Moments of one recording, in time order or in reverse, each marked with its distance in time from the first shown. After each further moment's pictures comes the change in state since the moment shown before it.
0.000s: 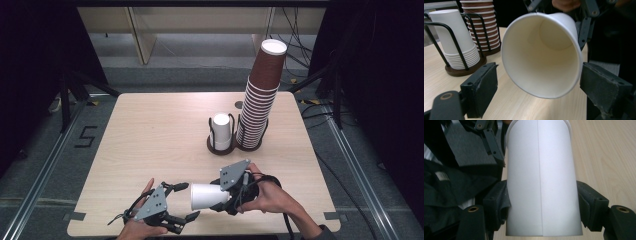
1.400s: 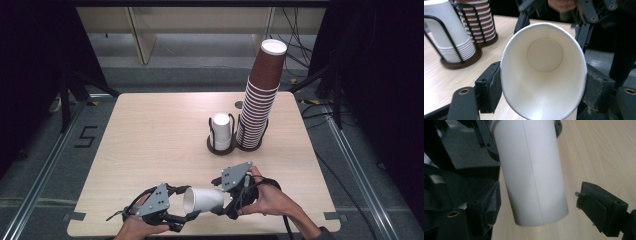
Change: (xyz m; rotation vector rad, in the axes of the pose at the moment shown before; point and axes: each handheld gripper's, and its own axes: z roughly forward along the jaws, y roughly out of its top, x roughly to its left) left arm -0.006 0.020 -0.002 0.157 -0.014 0.032; right arm 0.003 -0.010 0.007 -0.018 -0.027 0.021
